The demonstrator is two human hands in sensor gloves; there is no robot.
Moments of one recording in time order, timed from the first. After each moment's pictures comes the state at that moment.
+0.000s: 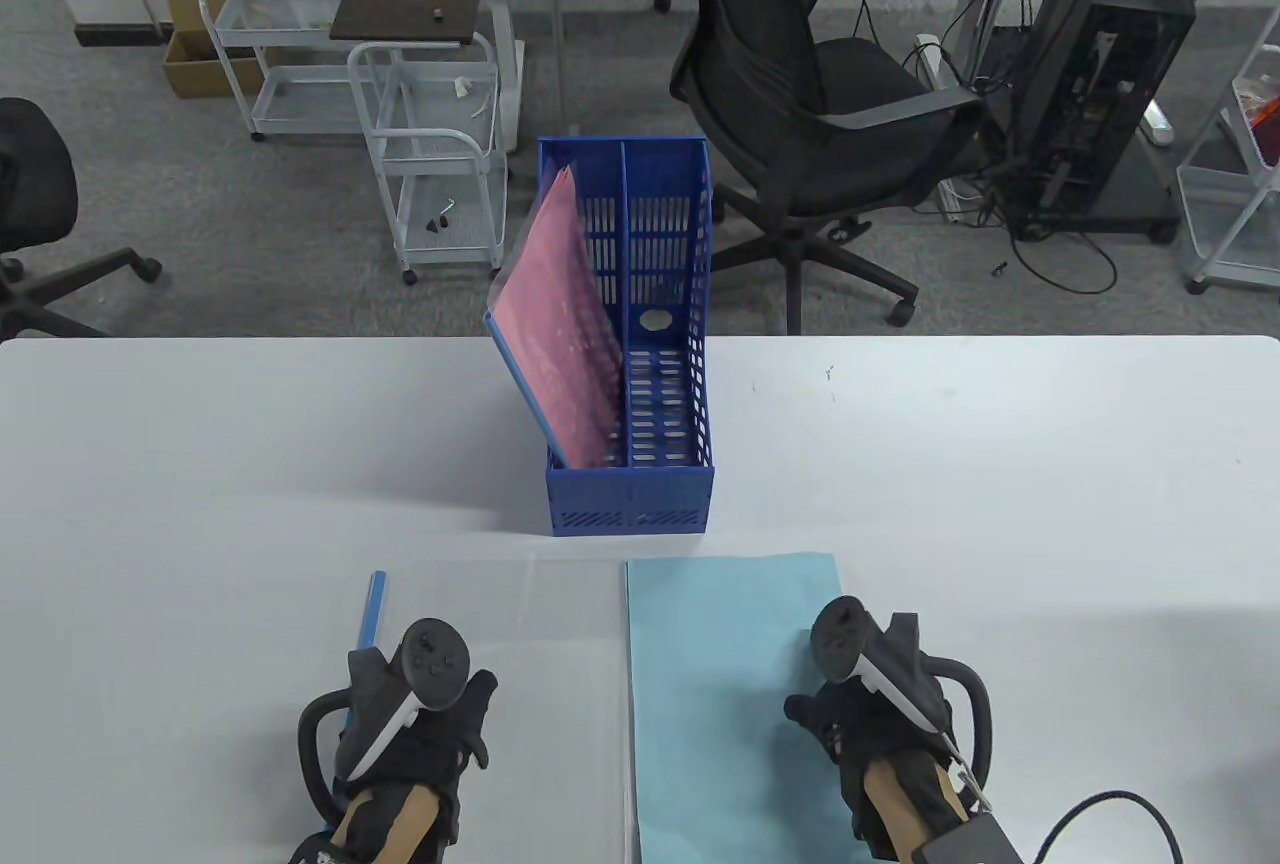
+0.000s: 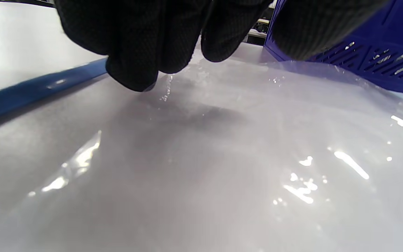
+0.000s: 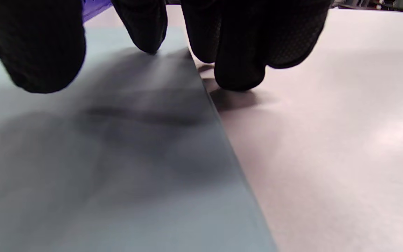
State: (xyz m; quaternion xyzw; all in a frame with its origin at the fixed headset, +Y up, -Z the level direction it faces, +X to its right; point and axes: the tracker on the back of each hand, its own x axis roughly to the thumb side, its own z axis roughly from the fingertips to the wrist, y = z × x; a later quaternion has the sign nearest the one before) left_hand -0.205 -0.754 -0.261 -0.13 0.09 0.10 0.98; right_hand 0.186 -0.750 -0.292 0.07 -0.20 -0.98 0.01
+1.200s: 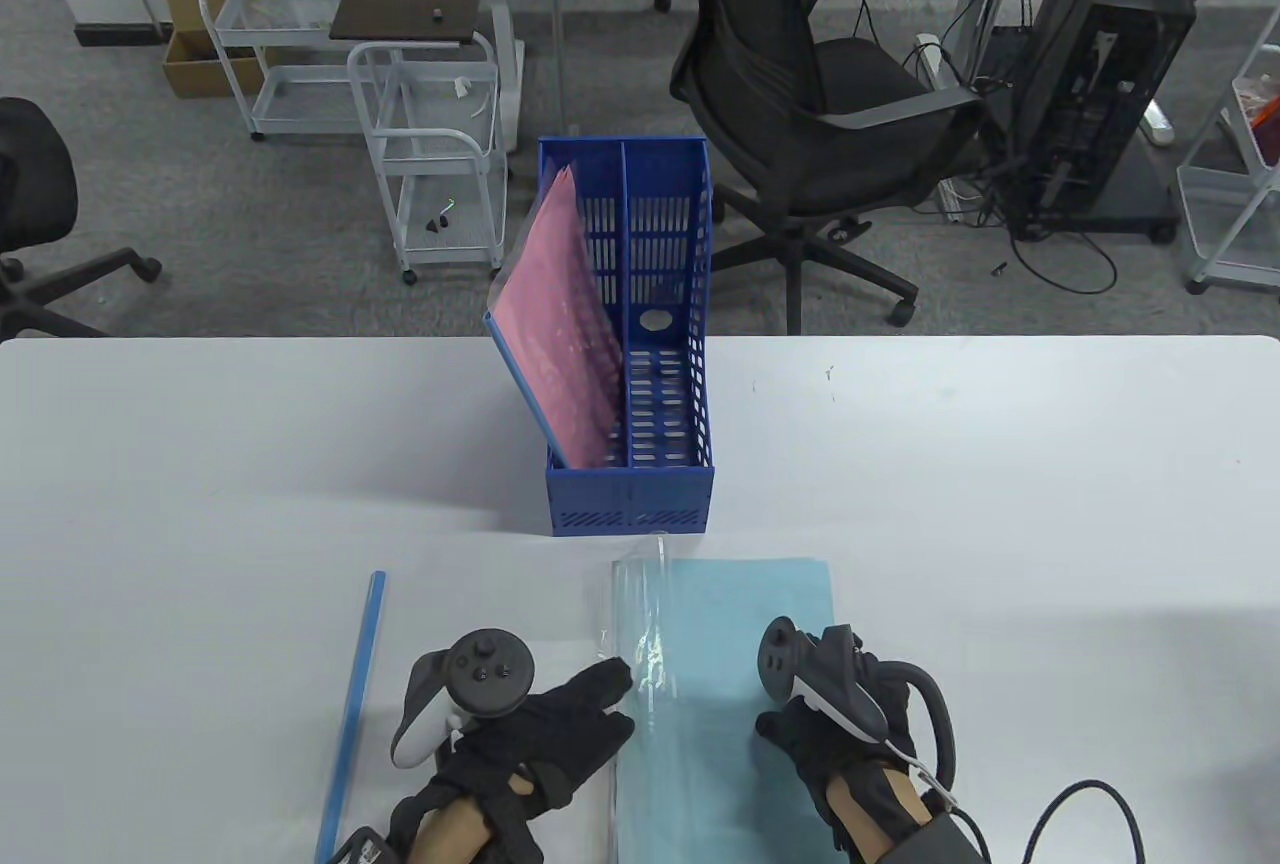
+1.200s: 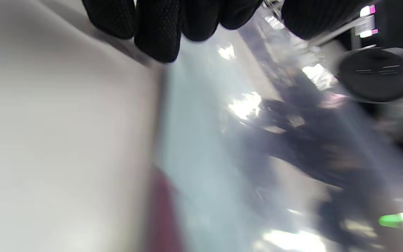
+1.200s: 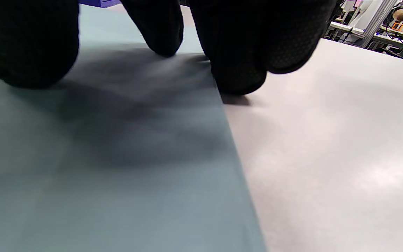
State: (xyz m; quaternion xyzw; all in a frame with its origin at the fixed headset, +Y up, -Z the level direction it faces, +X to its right) left_hand -0.128 -0.784 -0.259 -0.30 -0.20 0.50 0.79; right_hand 0.154 -0.758 -0.287 0.04 -0.18 -0.98 0.08
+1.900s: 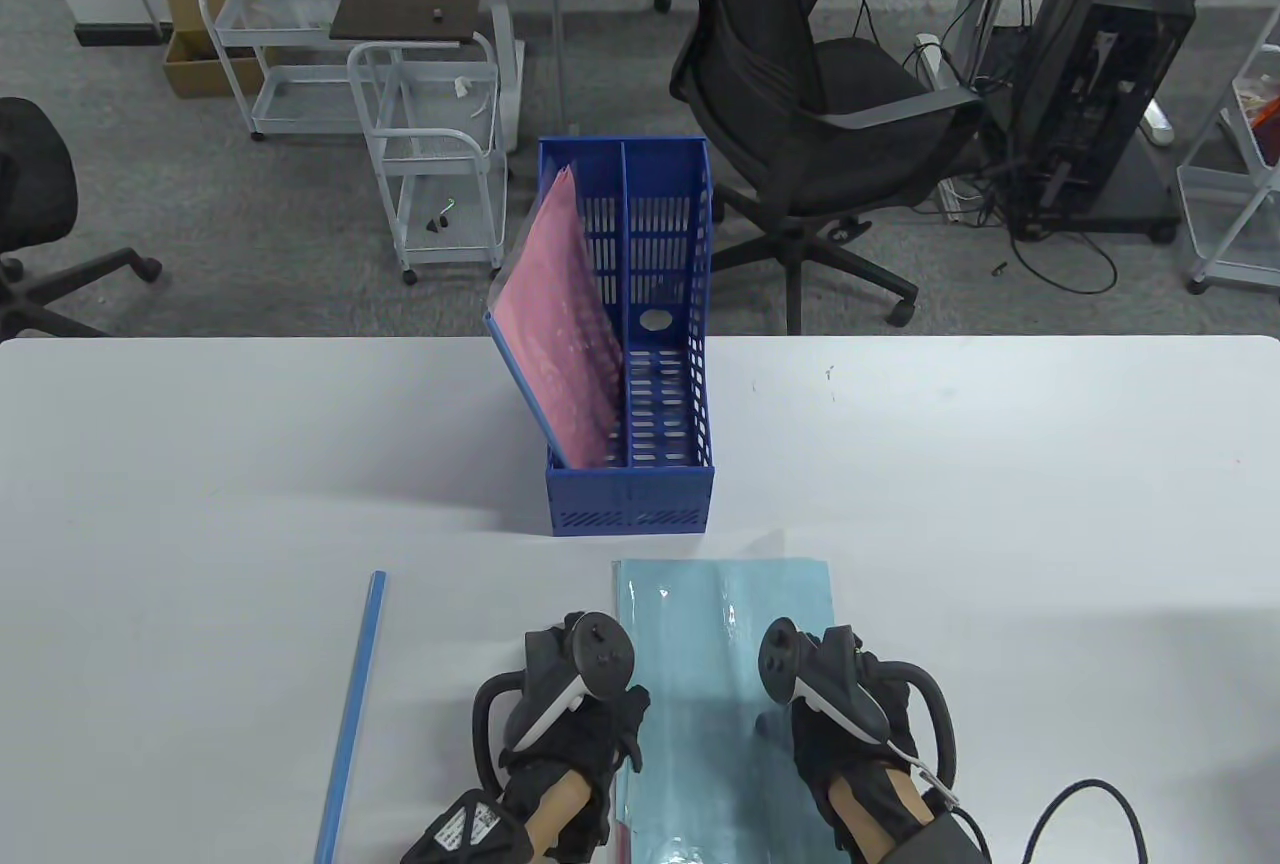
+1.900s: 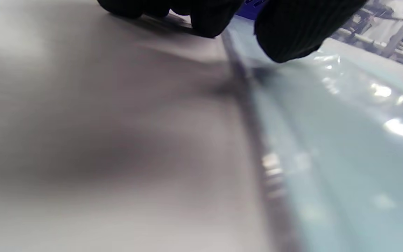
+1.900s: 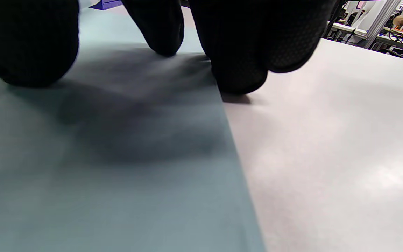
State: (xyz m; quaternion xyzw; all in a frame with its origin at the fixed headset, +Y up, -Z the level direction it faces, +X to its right) left_hand -0.074 -0.777 -0.287 -0.19 0.00 0.17 0.97; right_hand 0.154 -0.760 -0.287 0.03 -0.17 -0.98 0.08
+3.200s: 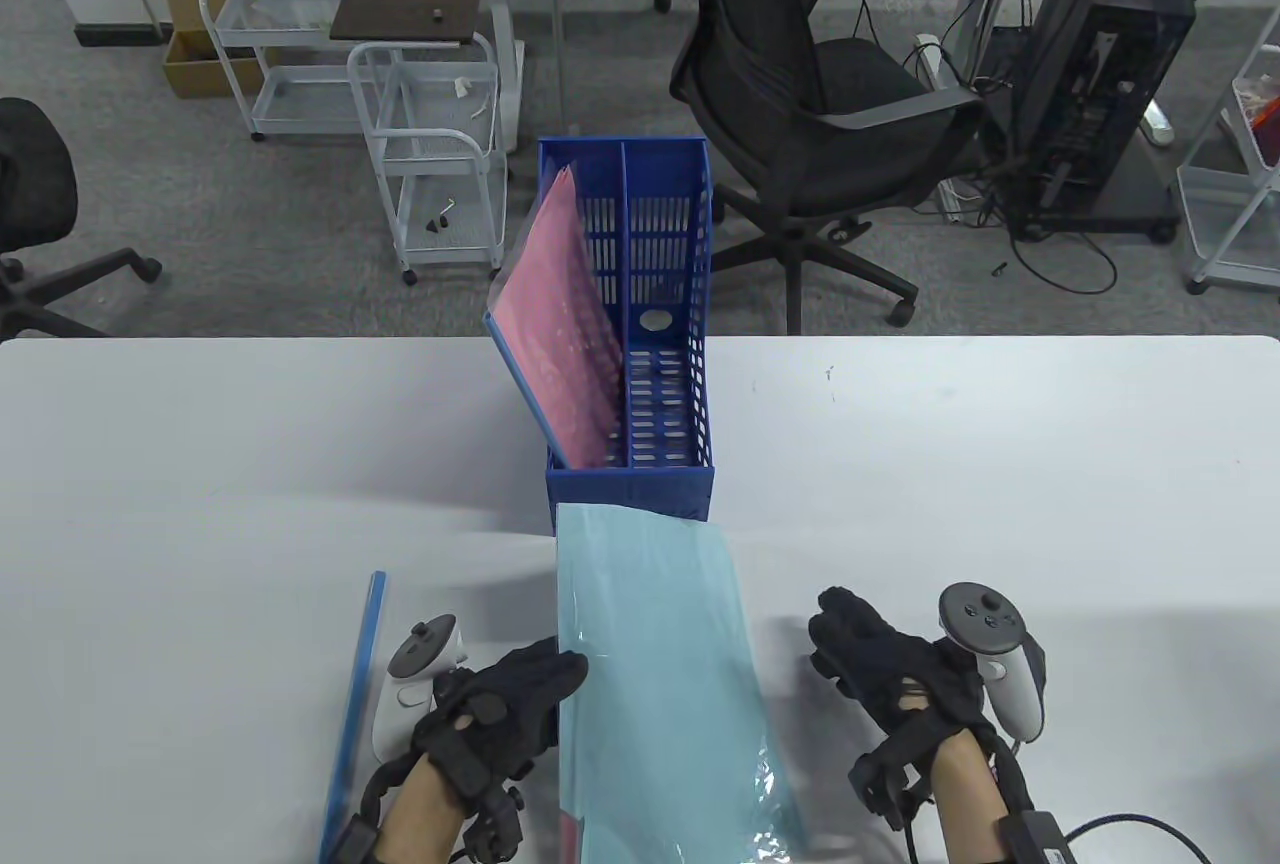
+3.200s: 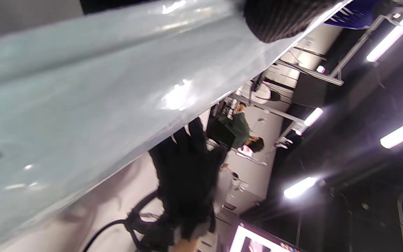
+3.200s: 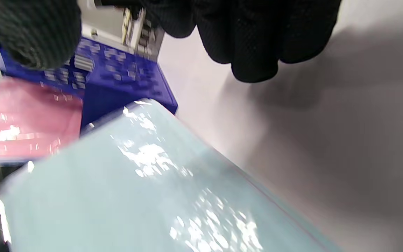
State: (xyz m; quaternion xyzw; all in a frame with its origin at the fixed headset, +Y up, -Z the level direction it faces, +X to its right) left_hand -0.158 -0.799 -0.275 -0.34 -0.12 0.75 0.56; right_hand 0.238 -0.770 -0.307 0.02 -0.26 -0.80 -0.54
